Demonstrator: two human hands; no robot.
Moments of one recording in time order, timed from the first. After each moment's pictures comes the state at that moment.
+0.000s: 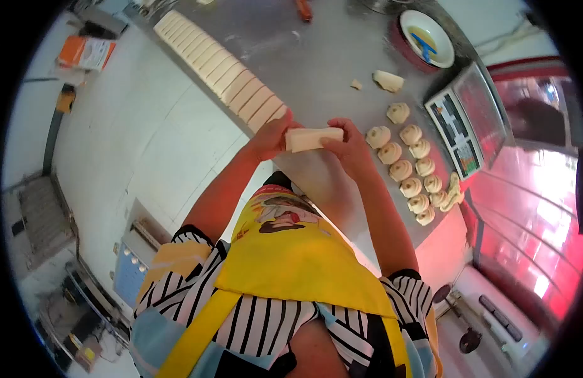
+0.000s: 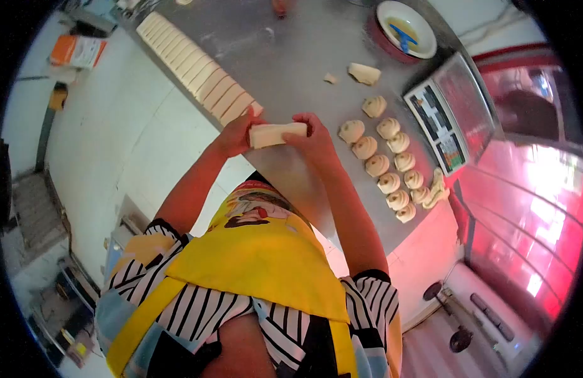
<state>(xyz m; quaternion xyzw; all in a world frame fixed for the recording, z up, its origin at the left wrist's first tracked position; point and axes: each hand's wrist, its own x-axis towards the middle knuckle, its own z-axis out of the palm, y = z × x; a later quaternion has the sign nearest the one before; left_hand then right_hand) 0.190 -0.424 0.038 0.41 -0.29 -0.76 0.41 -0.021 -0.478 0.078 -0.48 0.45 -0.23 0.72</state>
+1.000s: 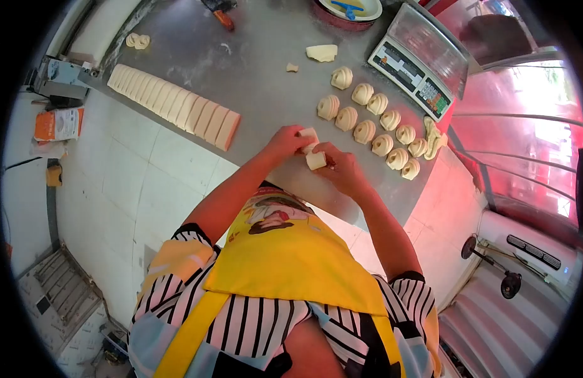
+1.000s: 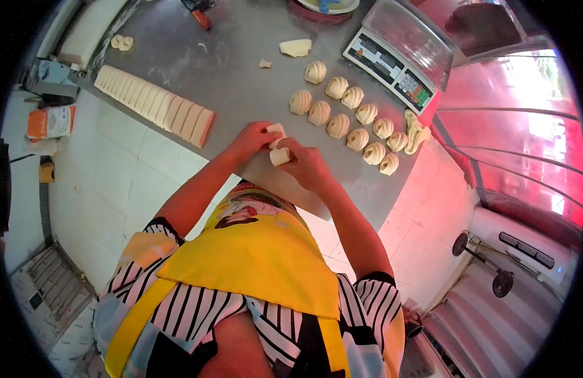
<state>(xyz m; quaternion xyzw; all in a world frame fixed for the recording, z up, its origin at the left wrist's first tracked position) 0.056 -0.441 0.033 0.53 -0.45 -0.68 0.23 -0.129 -0.402 0.115 -0.62 0.51 -0.20 0.56</state>
